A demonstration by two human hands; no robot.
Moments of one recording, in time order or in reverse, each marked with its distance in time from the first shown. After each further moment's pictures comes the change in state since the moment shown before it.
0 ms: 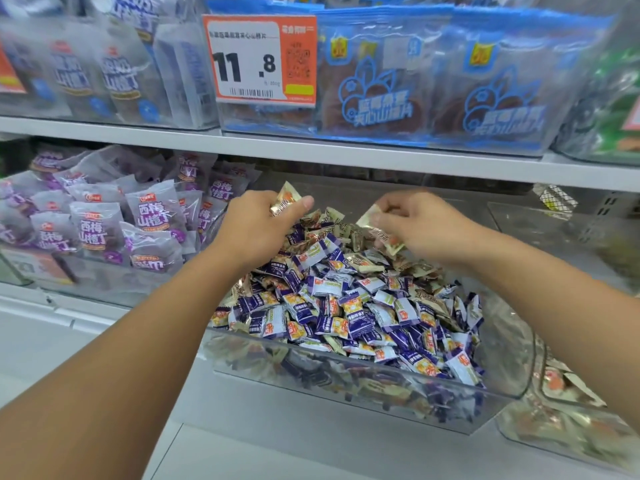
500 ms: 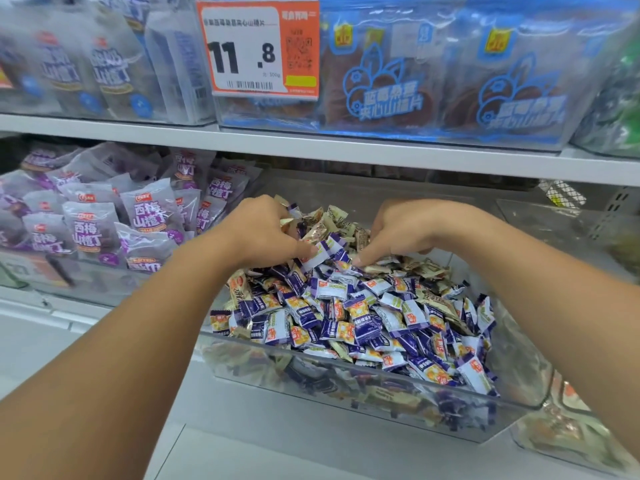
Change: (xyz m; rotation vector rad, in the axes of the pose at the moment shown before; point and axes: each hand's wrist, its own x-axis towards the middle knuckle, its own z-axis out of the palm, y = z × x) left_hand 0.012 0.005 -0.009 0.338 -0.351 -0.048; right_hand 0.037 -0.015 0.003 -0.717 -0.394 0.225
